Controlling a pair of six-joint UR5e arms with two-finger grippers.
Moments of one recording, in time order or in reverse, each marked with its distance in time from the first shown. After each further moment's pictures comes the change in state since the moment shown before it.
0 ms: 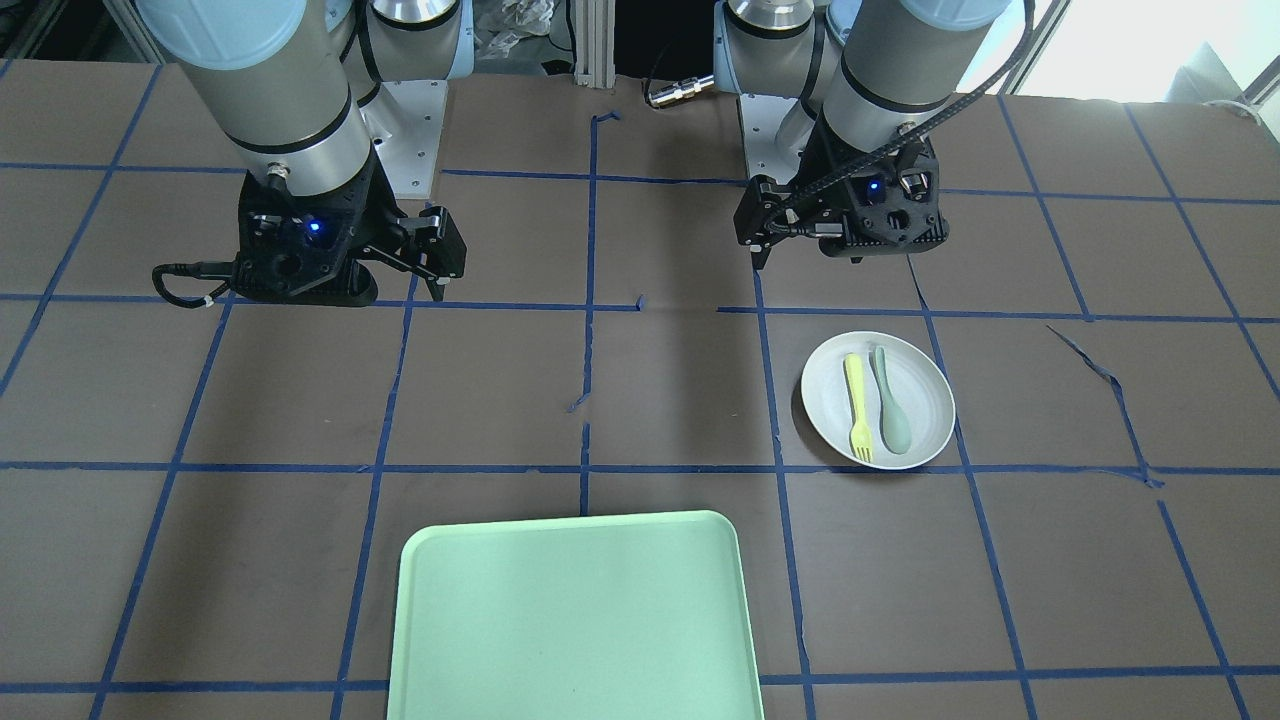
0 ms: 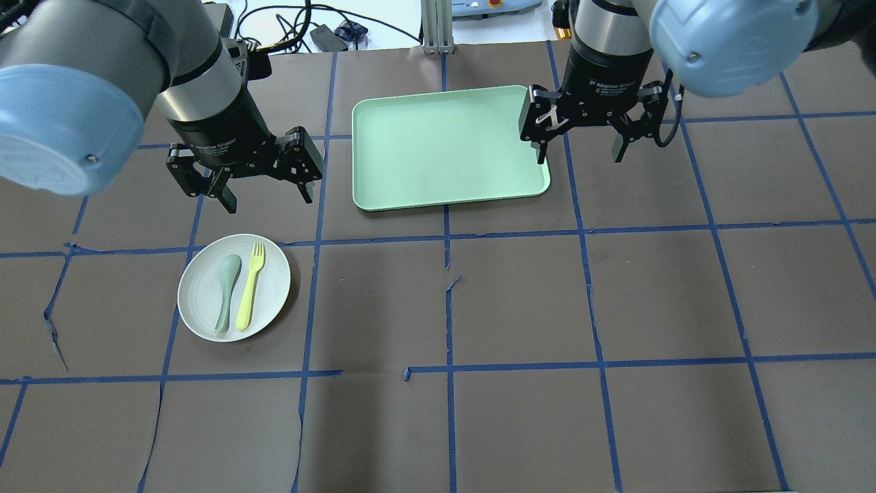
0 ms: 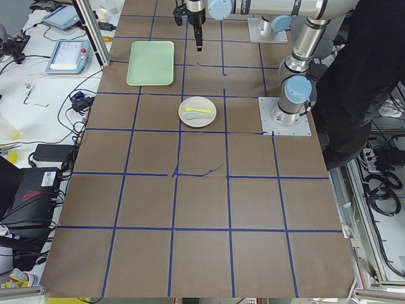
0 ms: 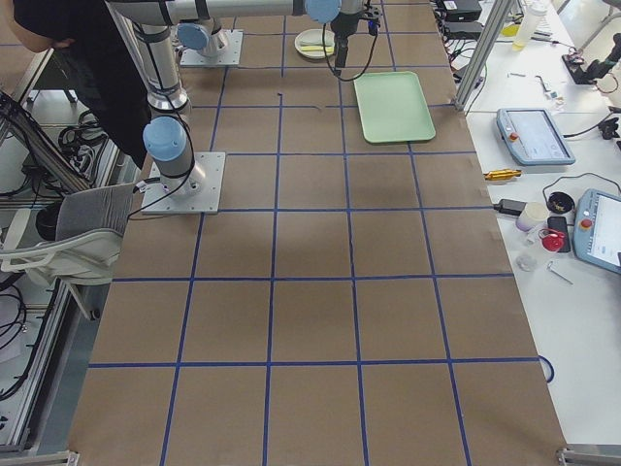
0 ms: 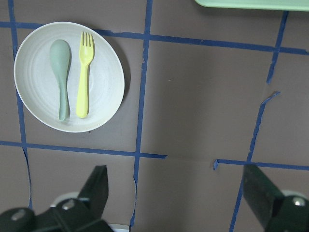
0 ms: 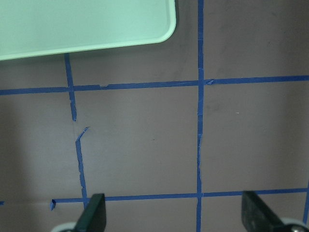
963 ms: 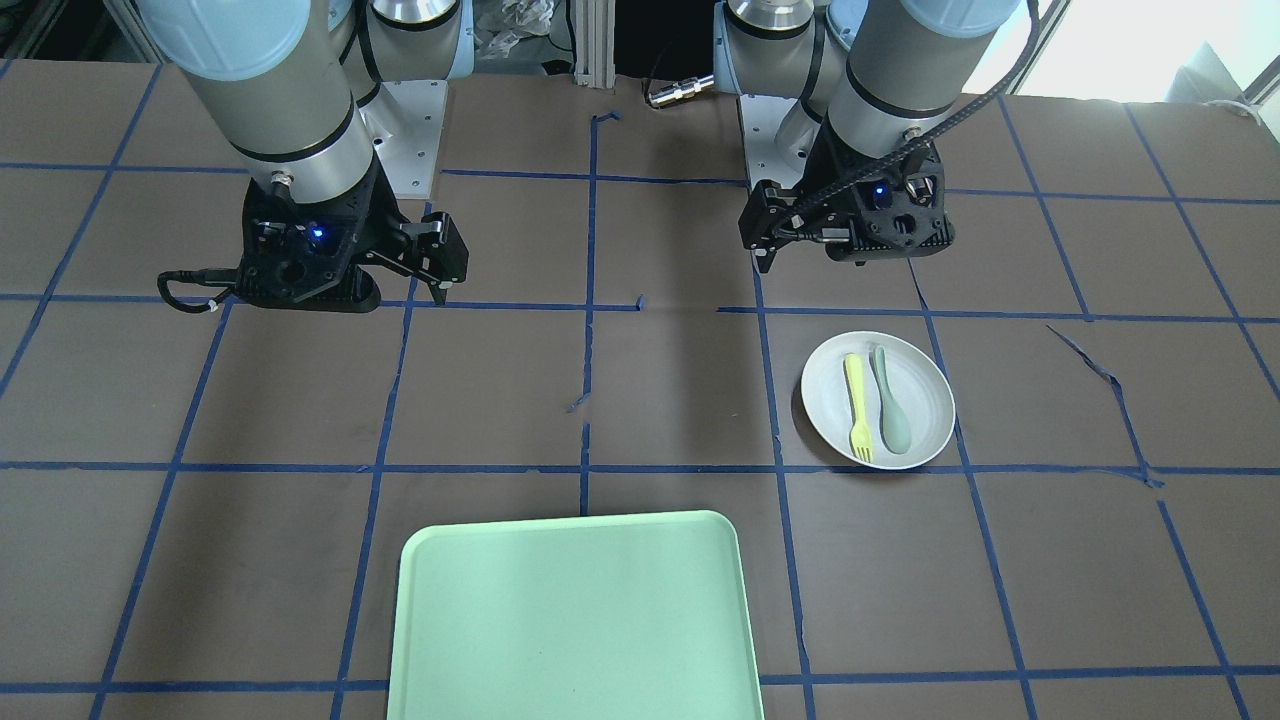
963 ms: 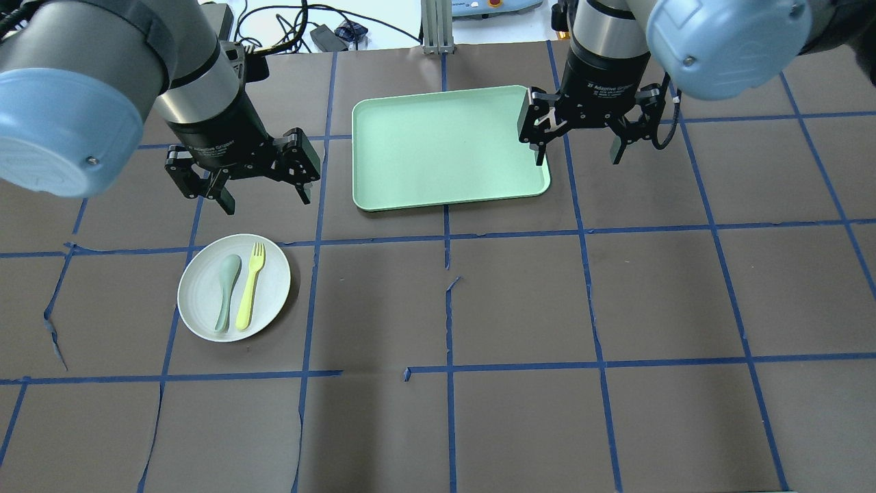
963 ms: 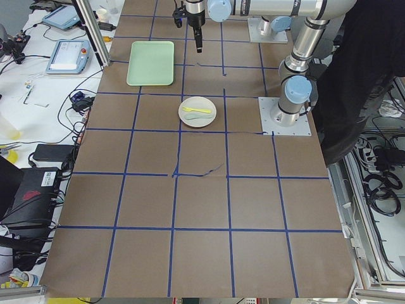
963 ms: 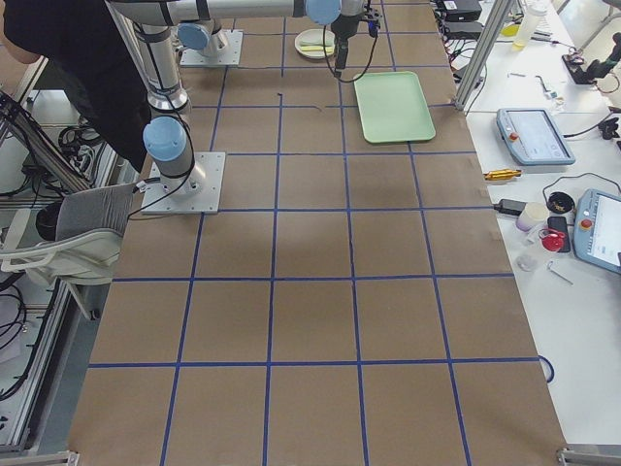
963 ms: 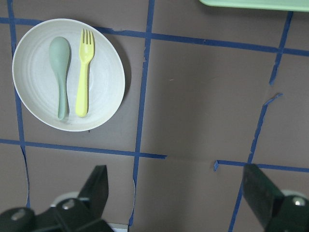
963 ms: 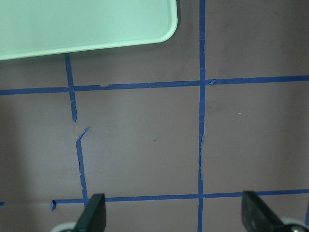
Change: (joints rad) left arm 0.024 0.002 -0.014 0.016 0.001 0.009; right arm 0.000 0.007 0.005 -0.008 0.005 -0.001
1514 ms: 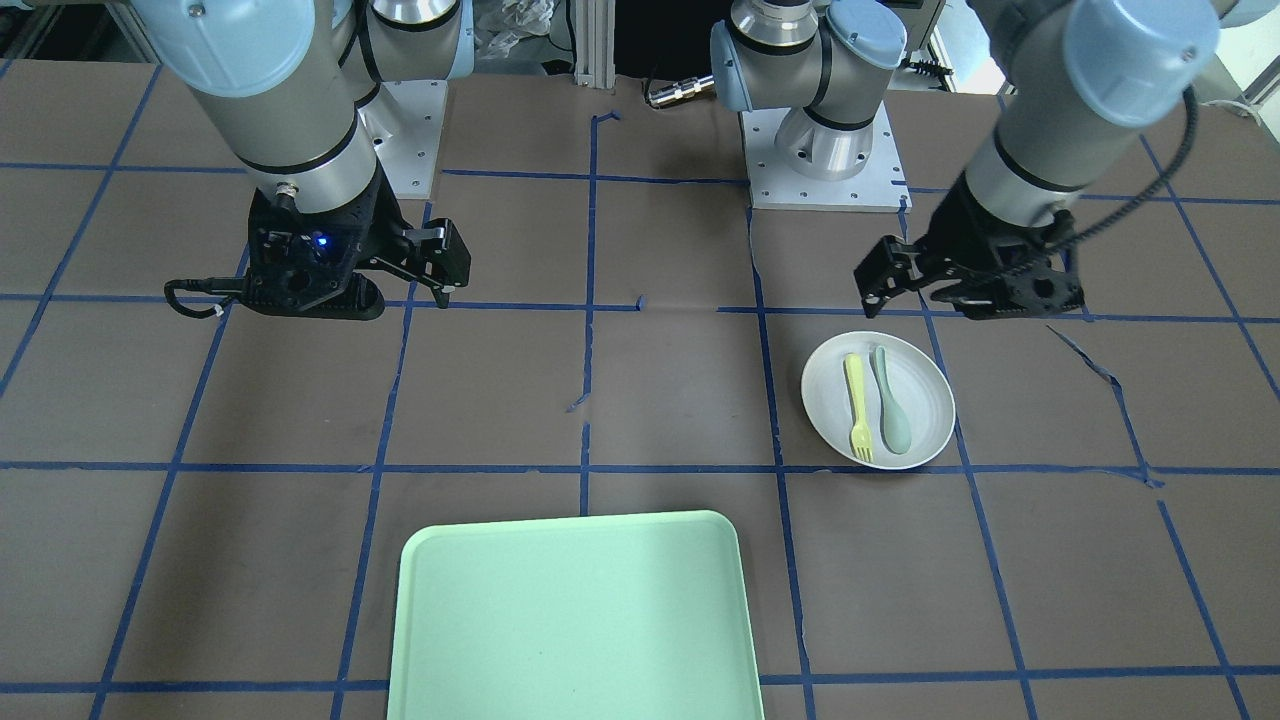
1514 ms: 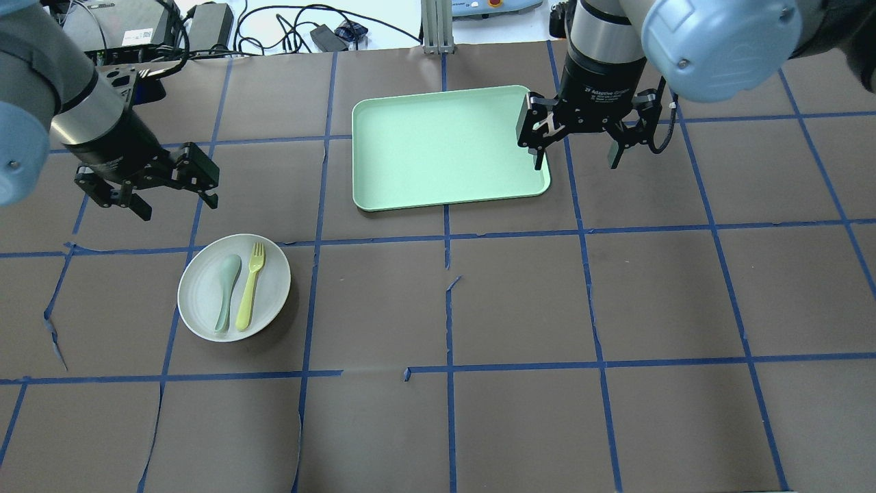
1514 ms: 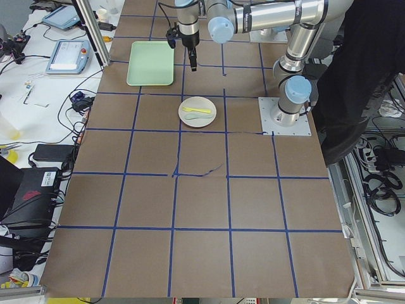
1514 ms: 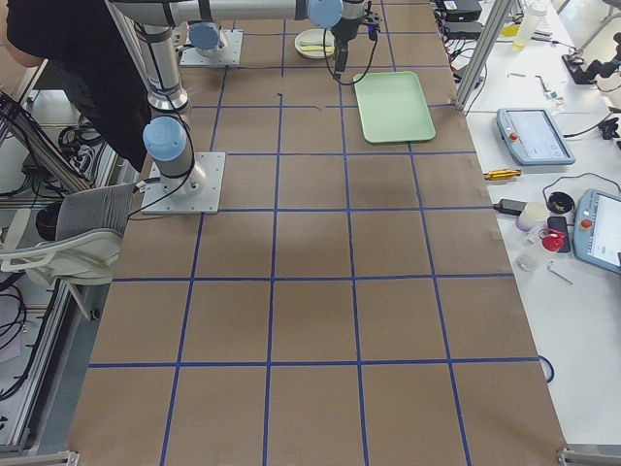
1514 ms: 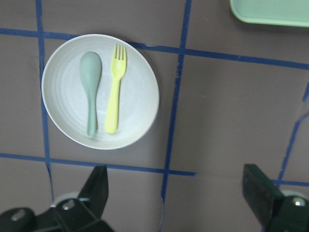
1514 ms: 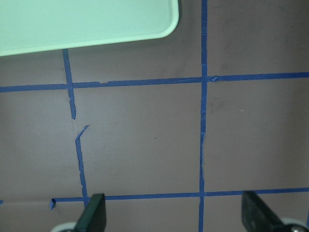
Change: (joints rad) left arm 0.329 -0.014 -0.153 0.171 -0.019 0.314; right arm 0.000 0.006 0.005 0.004 0.003 0.001
